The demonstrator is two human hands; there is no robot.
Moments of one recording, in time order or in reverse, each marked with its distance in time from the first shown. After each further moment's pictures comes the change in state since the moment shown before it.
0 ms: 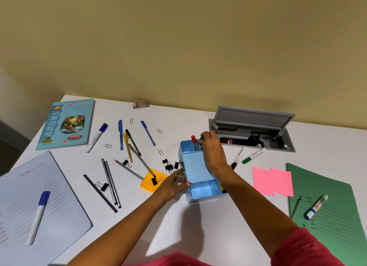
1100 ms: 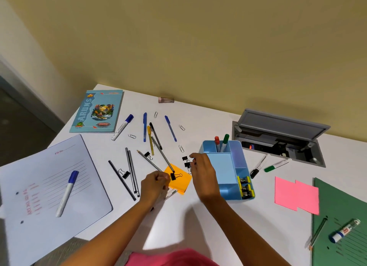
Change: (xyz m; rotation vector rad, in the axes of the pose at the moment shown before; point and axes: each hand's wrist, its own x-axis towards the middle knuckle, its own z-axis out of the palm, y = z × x) left_hand -0.039 -0.043 -0.062 -0.009 0.596 -0.038; right_hand -0.073 -0.070 0.052 0.287 0.058 -0.190
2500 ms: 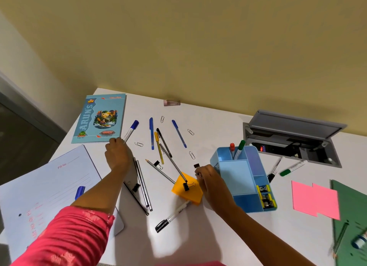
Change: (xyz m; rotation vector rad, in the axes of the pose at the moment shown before) left_hand 0.159 0.006 -0.113 0.740 0.467 0.166; right_hand 0.010 0.006 0.023 -0.145 -0.127 -0.108
